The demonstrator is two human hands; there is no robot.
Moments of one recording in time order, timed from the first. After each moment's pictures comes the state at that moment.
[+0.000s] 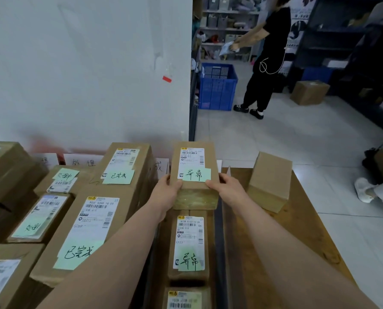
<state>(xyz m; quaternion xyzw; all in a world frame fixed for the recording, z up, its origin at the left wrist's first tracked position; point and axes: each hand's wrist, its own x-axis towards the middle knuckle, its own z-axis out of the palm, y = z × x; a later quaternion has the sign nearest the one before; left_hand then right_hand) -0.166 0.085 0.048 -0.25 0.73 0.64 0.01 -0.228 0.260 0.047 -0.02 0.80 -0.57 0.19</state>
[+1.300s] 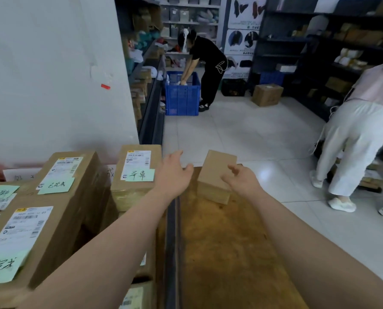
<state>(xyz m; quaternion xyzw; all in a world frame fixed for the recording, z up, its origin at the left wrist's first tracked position) -0.201 0.245 0.103 -0.09 0.92 0.37 -0.08 -0.232 0.440 0.090 0.01 0.92 -0.39 0.06</state>
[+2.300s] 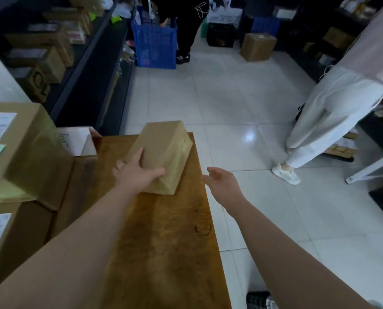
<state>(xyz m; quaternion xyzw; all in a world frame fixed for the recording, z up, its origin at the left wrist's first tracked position) -0.303 0.395 -0.039 -0.25 0.88 0.40 0.11 -0.296 0.624 -0.026 0.10 0.86 -0.47 0.15</state>
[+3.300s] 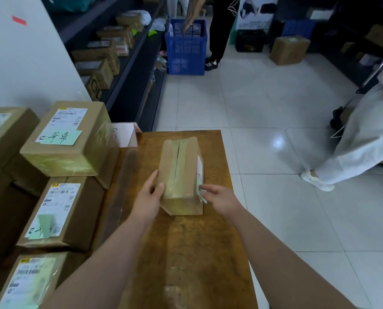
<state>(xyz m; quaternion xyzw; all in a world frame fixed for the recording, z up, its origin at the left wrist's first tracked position) -0.169 0.386 -0.029 -0.27 0.73 0.63 0.02 -0.228 0.582 -0.047 0.02 0.81 -0.53 0.26</state>
